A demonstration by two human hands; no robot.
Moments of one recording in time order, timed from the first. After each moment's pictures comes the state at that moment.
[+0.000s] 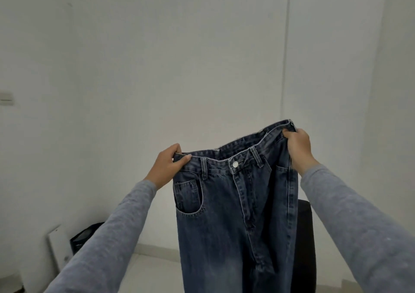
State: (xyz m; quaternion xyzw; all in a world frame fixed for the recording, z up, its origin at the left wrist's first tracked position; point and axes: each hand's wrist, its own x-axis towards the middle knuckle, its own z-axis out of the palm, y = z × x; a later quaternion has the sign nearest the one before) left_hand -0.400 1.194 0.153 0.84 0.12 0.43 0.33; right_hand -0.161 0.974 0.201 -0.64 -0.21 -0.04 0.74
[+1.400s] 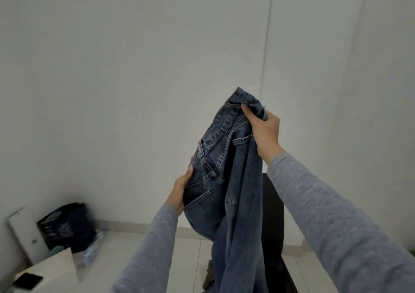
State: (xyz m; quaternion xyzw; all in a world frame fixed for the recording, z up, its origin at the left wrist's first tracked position) left_hand -0.303 1.161 0.020 0.54 0.17 0.17 0.81; right_hand -0.202 0.990 0.185 -0.56 -0.26 -0.04 0.78
